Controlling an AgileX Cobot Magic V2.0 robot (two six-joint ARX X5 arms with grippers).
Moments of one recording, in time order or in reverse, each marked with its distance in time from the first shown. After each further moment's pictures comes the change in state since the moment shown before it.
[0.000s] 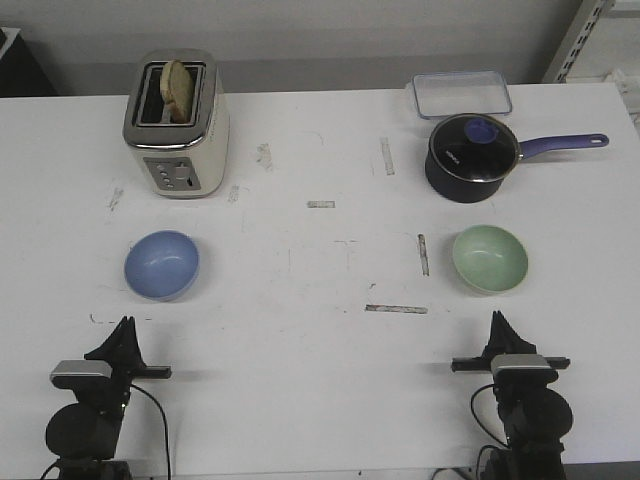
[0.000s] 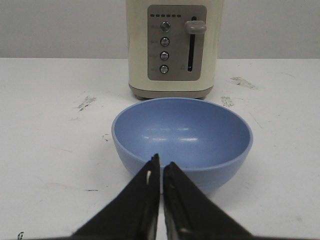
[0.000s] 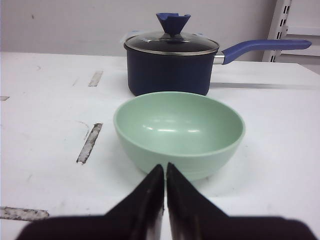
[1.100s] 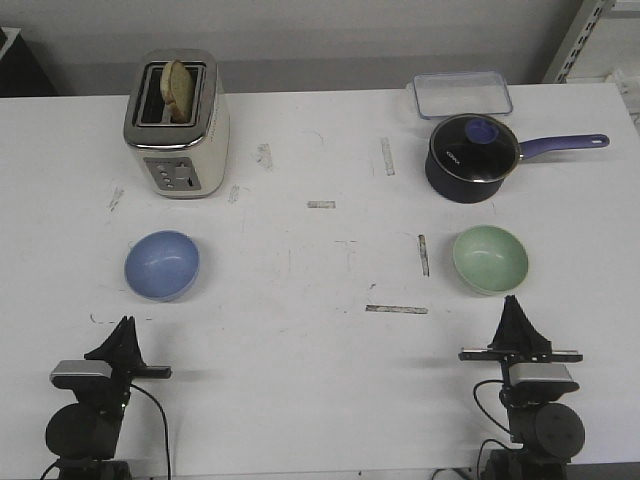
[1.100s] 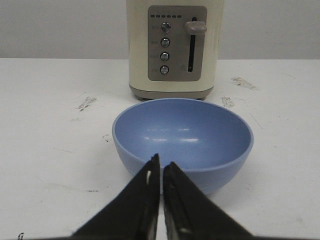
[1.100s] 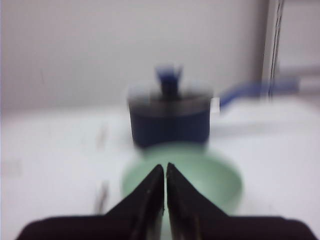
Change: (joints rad) left arm 0.000 0.000 0.000 0.002 0.000 -0.001; right arm 0.000 0.000 0.005 0.337 0.001 0.103
